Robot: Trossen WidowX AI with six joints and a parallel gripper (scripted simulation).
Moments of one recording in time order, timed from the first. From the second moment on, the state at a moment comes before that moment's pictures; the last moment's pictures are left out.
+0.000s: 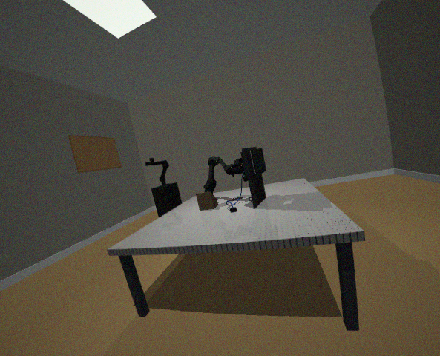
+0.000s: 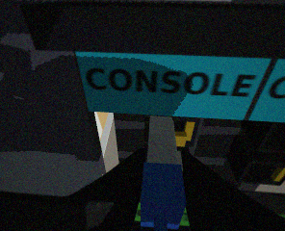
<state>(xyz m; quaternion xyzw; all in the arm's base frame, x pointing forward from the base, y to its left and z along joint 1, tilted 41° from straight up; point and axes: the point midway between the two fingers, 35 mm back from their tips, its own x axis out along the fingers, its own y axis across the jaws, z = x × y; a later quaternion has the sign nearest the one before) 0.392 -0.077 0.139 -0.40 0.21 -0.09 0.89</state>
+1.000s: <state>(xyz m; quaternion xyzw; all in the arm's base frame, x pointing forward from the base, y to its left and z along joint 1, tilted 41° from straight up) 0.401 -0.078 0.138 -0.40 0.21 -0.09 0.89</state>
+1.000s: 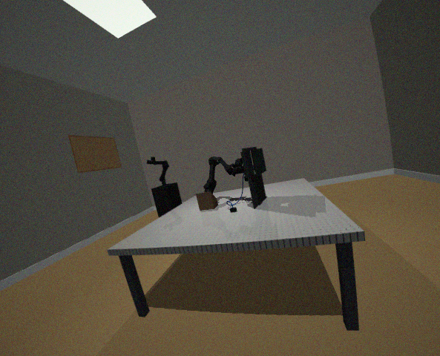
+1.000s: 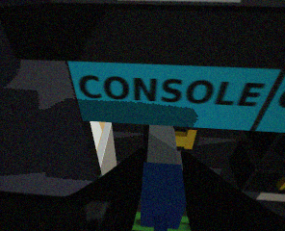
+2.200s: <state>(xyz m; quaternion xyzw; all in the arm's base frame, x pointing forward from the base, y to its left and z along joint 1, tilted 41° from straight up) 0.411 -0.079 0.137 -0.40 0.21 -0.10 0.89</state>
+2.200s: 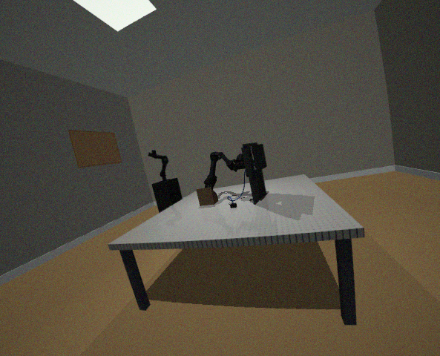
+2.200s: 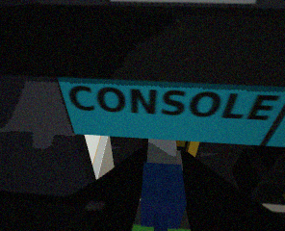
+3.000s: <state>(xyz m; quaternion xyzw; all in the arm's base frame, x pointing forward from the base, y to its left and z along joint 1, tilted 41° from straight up) 0.413 -0.079 0.137 -0.40 0.21 -0.10 0.89</state>
